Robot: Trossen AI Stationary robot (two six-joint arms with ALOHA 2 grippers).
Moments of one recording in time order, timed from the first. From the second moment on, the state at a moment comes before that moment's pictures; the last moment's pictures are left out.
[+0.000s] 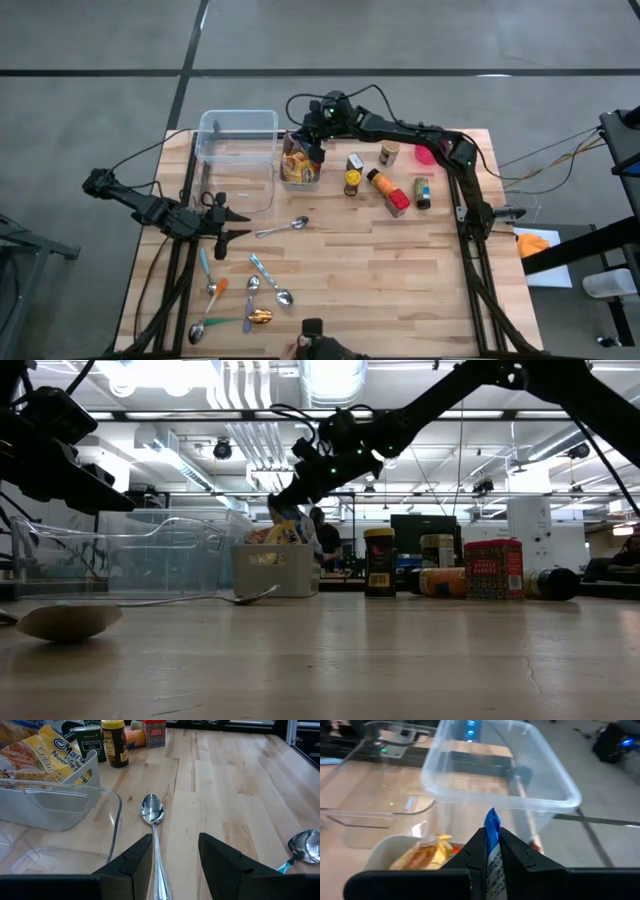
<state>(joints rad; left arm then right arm) -0.43 0.20 0.12 -0.39 -0.50 -0.26 -0.53 2.15 1.71 -0.02 -0.43 -0.34</state>
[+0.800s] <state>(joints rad) -0.43 0.20 0.12 -0.39 -0.50 -0.26 -0.51 2.27 1.74 -0.01 -0.51 -0.23</state>
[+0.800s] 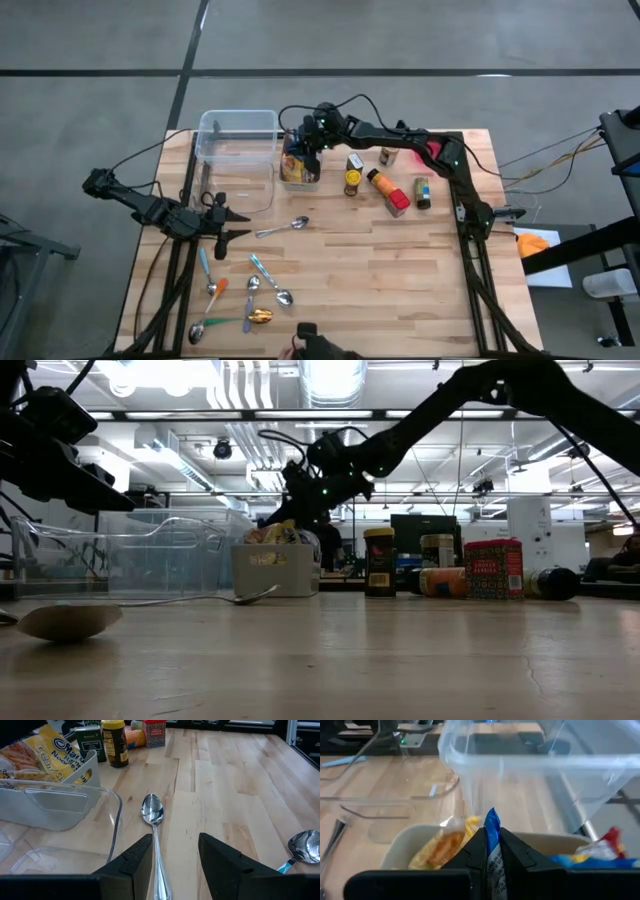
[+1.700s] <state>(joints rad) -0.43 0.20 0.12 -0.39 -0.50 -0.26 -0.50 2.27 1.78 -0.09 -0.53 -0.22</state>
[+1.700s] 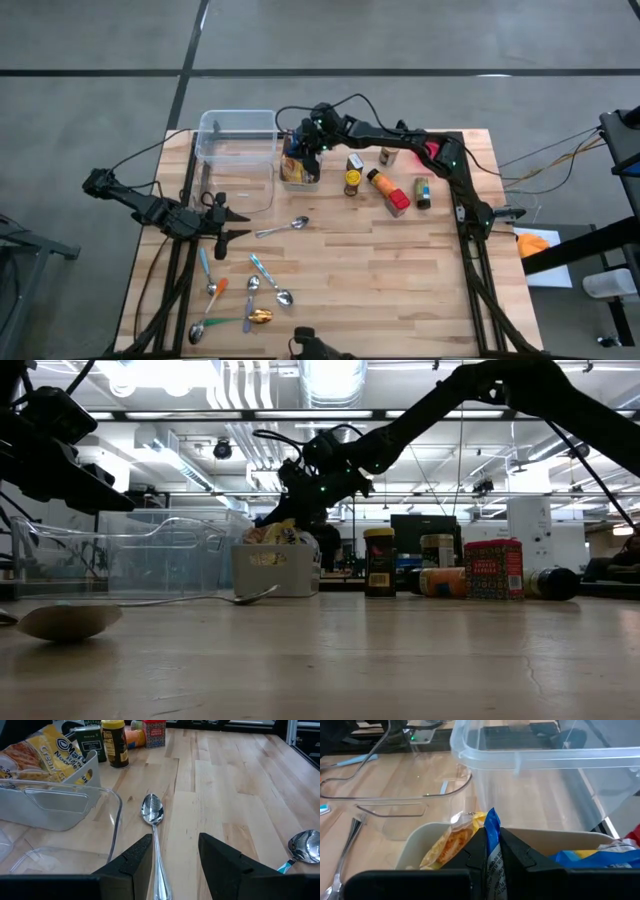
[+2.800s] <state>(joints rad) -0.43 0.20 0.12 -0.39 -0.50 -0.26 -0.50 2.16 1.78 -0.15 -0.47 -0.17</state>
